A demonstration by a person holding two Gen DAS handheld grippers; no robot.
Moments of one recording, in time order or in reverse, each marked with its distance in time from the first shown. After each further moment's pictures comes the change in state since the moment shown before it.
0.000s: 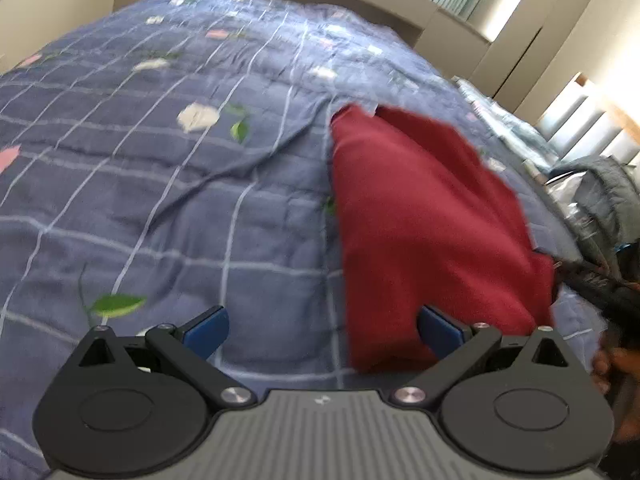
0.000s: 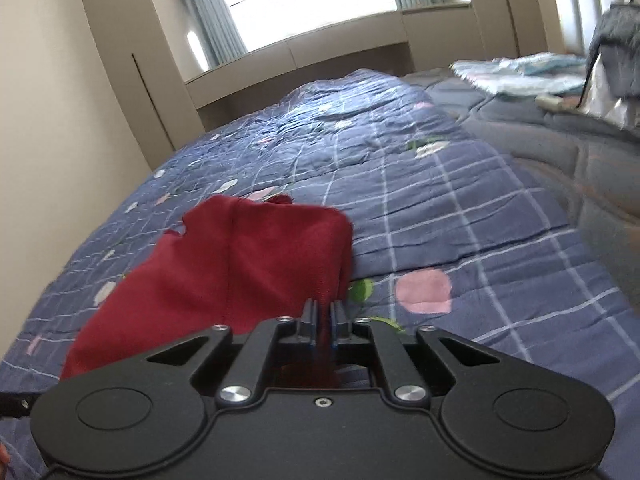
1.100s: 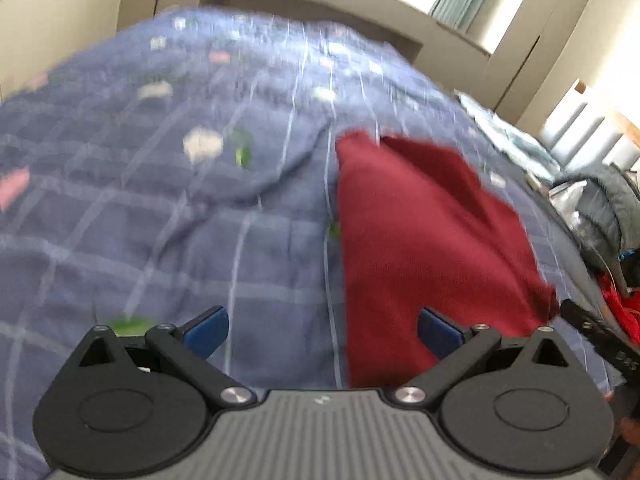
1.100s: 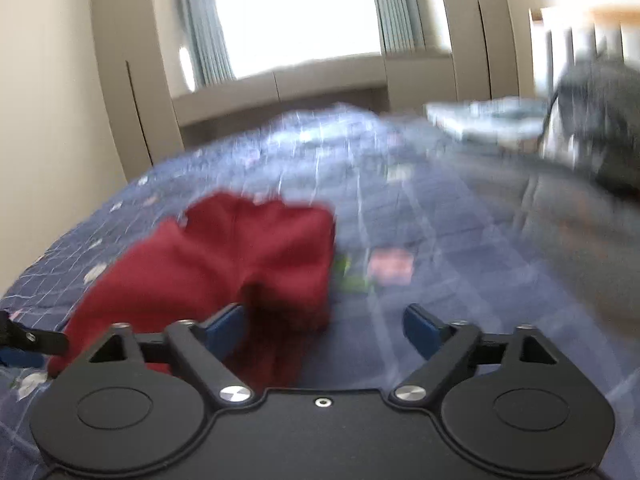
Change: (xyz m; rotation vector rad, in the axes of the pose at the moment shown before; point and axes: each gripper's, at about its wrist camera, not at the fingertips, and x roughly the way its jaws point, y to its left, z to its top) left arm -0.016 -0.006 0.010 0.040 -0.092 0.027; right arm -0.056 0.019 -0.039 -0.100 -0.137 -0.107
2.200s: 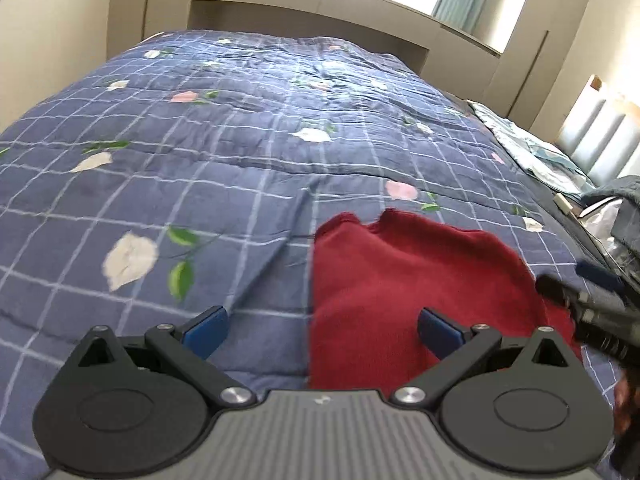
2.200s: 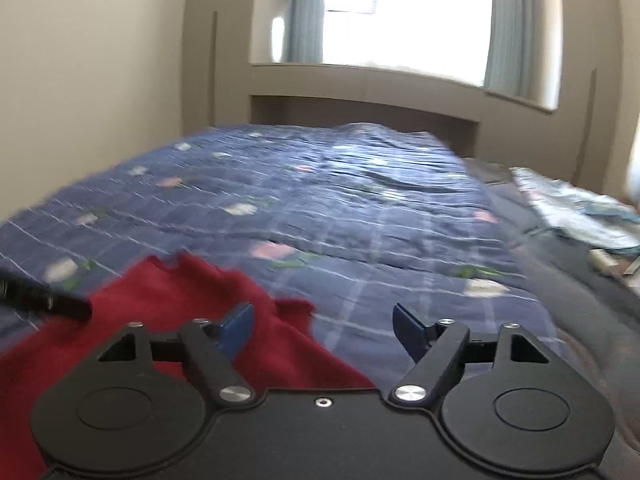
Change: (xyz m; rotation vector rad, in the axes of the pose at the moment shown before) left arm 0.105 -0.037 0.088 0.059 -0.013 0.058; right arm 0.146 0.029 0.082 -0.324 0.028 0.088
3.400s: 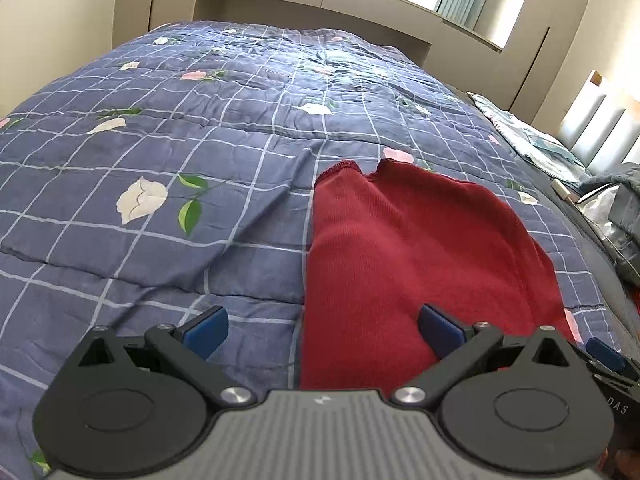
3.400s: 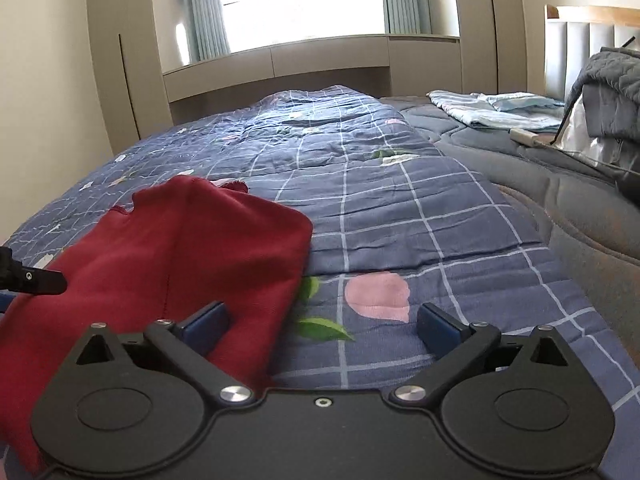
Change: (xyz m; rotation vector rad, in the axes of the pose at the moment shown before) left arm -0.019 0.003 -0.043 -0.021 0.008 0.004; right arm -0.052 -0.012 -0.086 0.304 0.053 -0.097
